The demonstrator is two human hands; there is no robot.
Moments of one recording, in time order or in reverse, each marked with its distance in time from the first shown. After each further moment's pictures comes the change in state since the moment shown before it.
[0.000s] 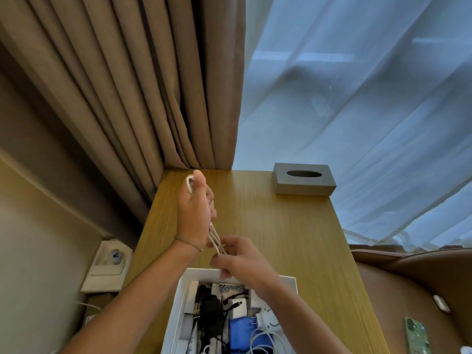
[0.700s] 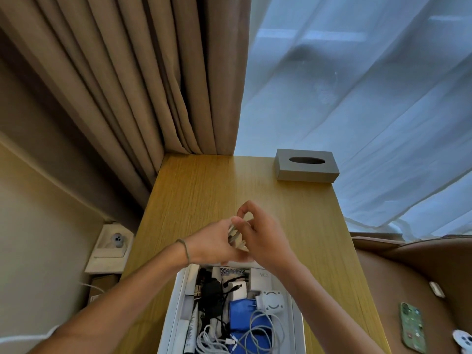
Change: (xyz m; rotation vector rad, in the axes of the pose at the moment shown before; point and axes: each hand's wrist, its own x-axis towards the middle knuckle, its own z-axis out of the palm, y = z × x) left_hand -0.034 -0.036 -0.026 0.720 -0.922 -0.338; right_hand -0.004 0.000 -0.028 -0.398 0.311 -0.307
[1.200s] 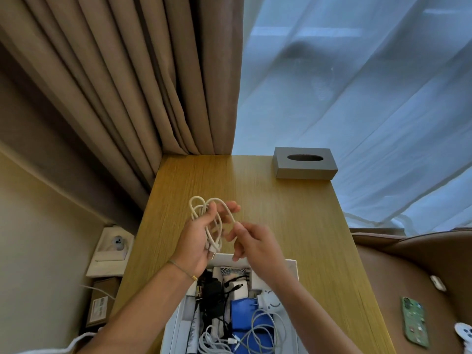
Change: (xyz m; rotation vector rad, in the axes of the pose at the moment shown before) left_hand -0.009 -0.002 0.013 -1.028 0.468 0.120; right_hand -0.018 0.007 0.021 0.351 -0.019 0.213
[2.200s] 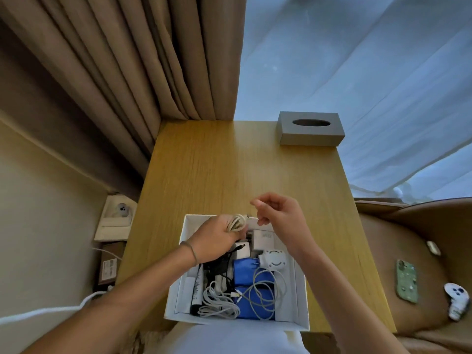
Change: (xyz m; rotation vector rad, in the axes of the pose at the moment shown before) left_hand -0.016 -0.062 -0.026 1.023 -0.322 -0.020; right_hand -0.014 0.033 -0.035 0.075 0.081 0.034
